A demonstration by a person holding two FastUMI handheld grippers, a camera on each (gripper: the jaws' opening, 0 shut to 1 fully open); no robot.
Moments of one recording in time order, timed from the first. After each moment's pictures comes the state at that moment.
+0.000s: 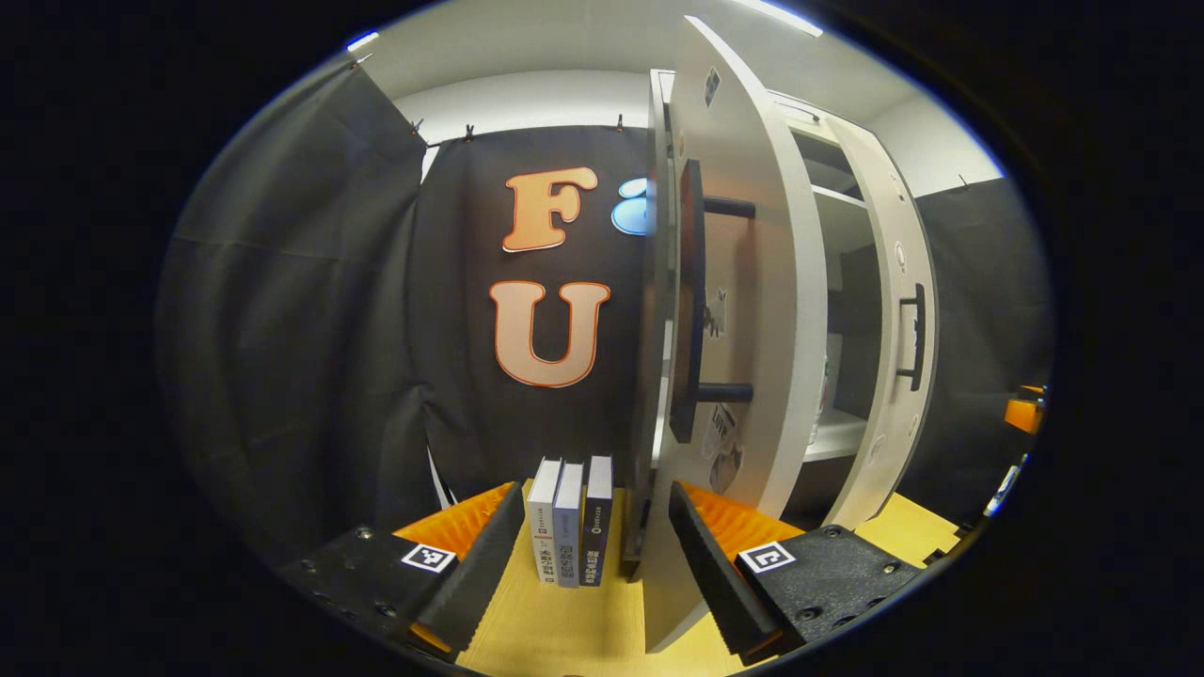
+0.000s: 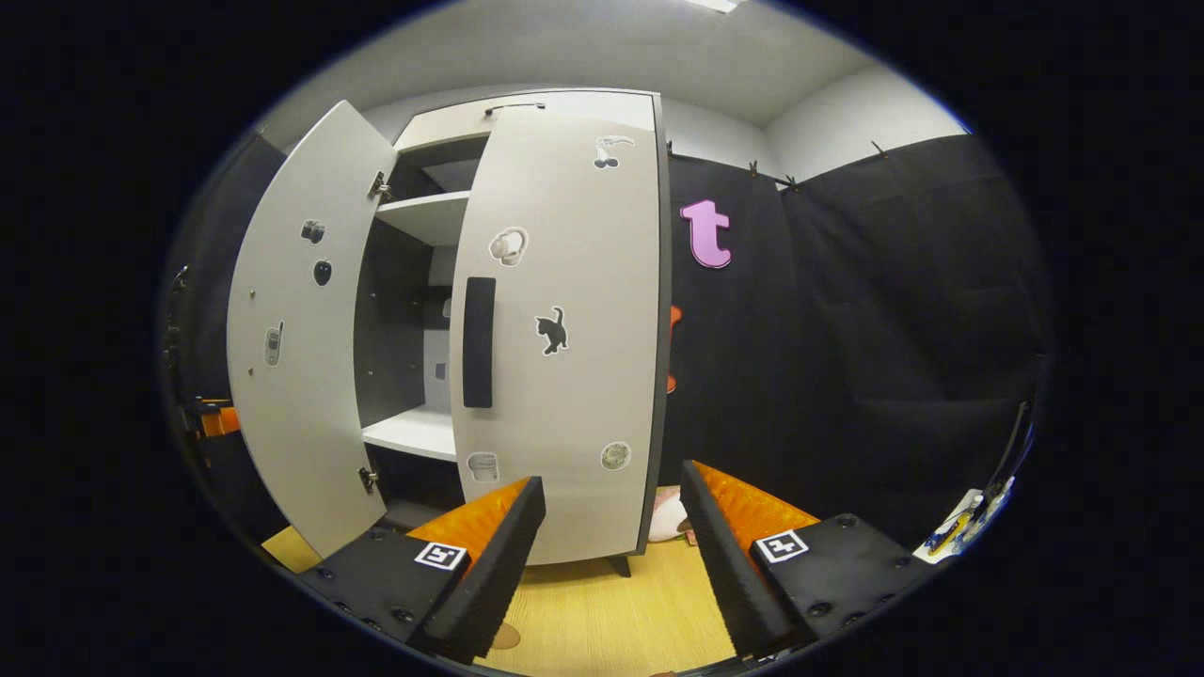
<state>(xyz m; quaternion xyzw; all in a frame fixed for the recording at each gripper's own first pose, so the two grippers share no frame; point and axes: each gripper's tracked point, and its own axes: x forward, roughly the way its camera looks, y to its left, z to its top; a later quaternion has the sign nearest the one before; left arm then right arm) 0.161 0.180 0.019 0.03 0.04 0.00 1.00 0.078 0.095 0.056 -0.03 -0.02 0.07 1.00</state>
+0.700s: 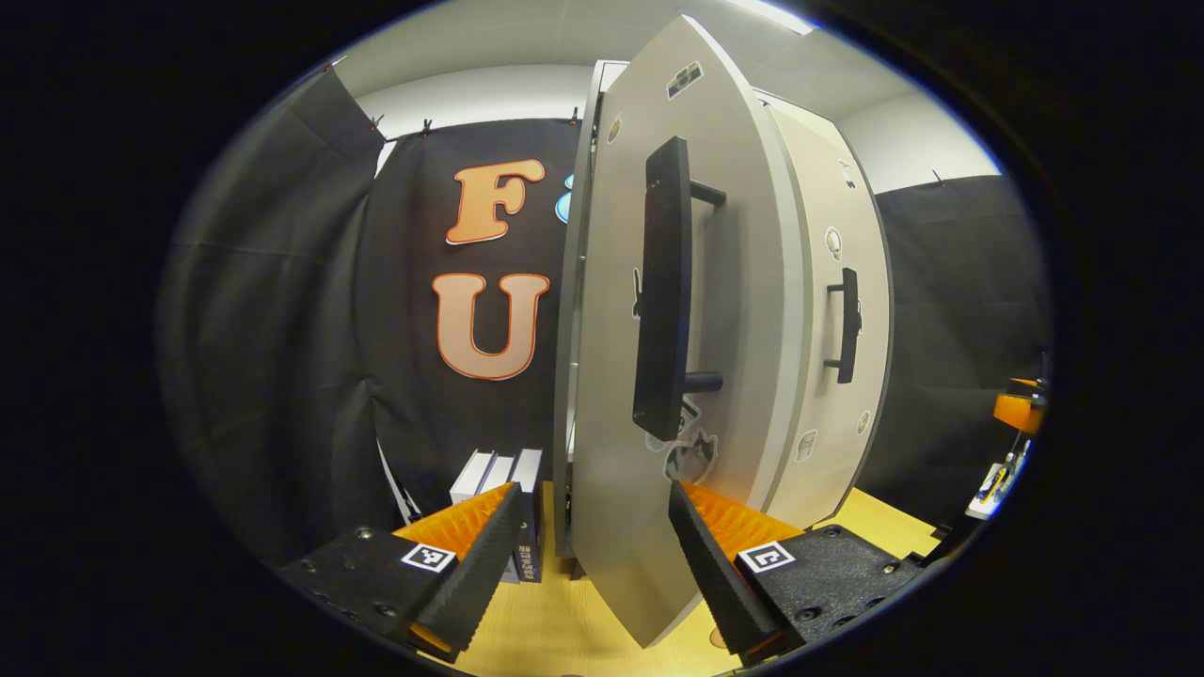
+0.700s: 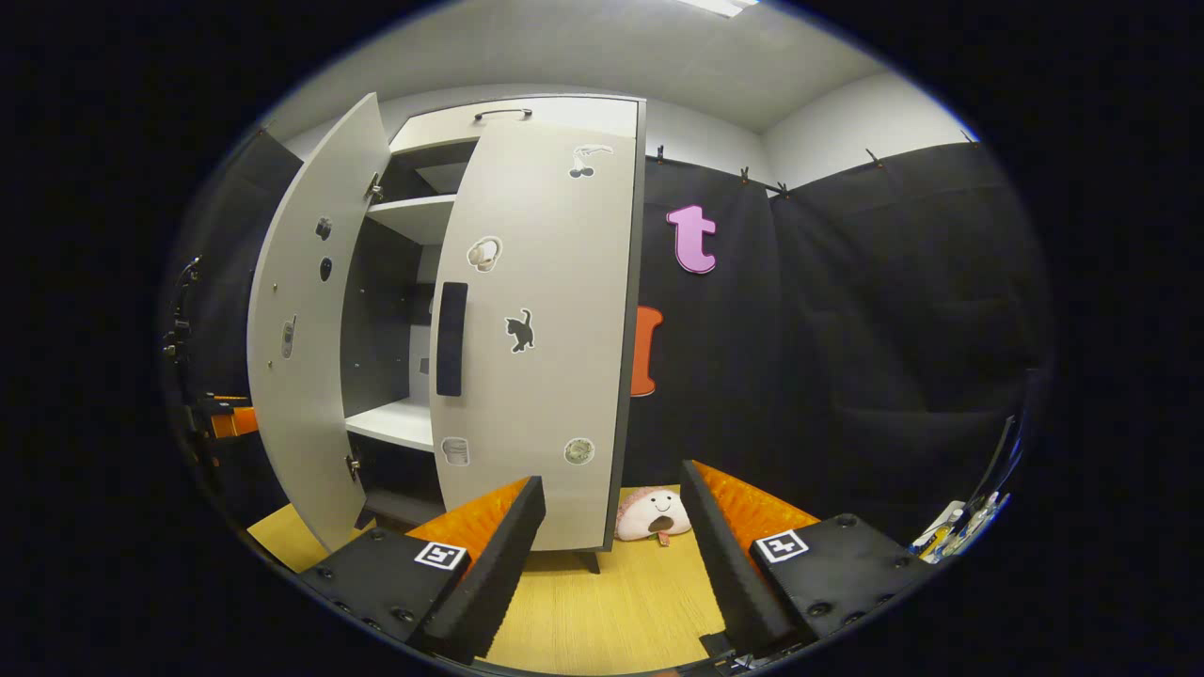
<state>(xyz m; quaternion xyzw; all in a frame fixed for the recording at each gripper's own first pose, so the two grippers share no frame) 0.168 0.099 0.003 0.03 0.05 -0.06 1.00 0.068 0.048 0.059 -0.05 -0.03 0.07 1.00</state>
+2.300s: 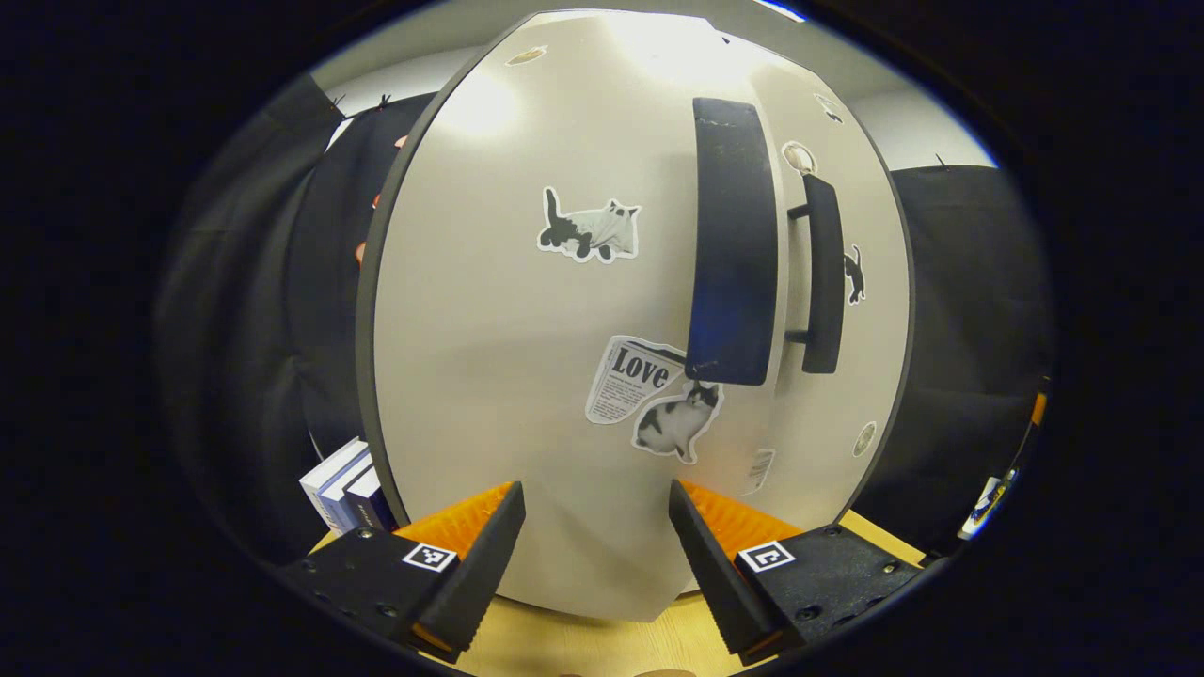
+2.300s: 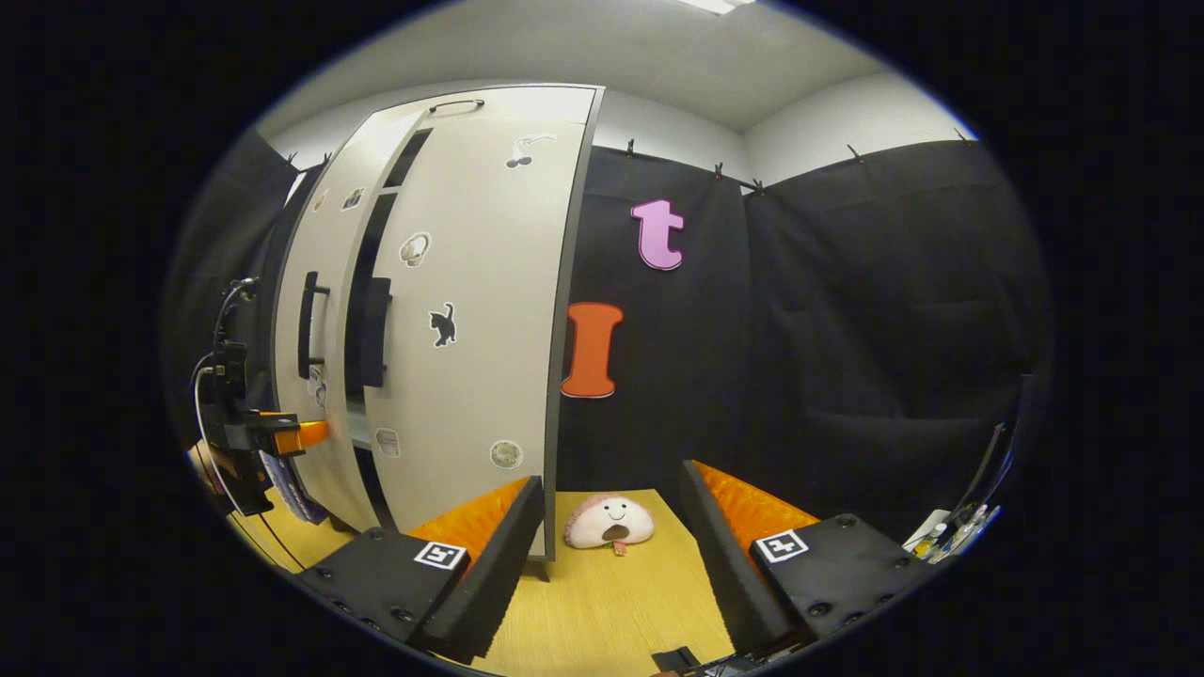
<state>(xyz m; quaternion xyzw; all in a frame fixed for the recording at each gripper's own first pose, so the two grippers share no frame) 0.279 -0.040 -0.054 0.02 0.08 -0.08 0.99 0.109 -0.018 0.063 -0.05 -0.03 0.04 1.00</state>
